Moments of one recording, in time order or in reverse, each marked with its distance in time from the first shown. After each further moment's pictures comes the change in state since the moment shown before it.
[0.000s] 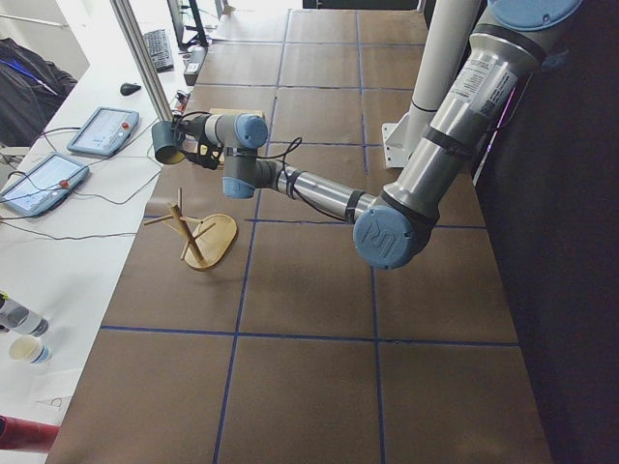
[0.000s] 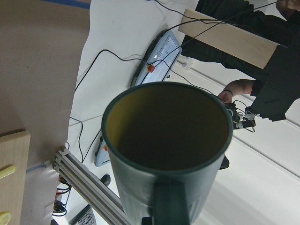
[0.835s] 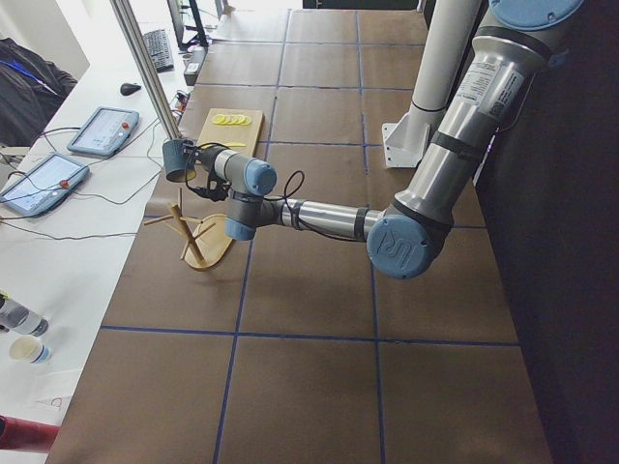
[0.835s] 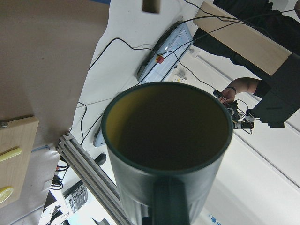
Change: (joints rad) left arm -0.005 0.075 0.139 -0.377 -0.029 -0.117; right arm 0.000 0.000 0.001 0.000 0.000 0.000
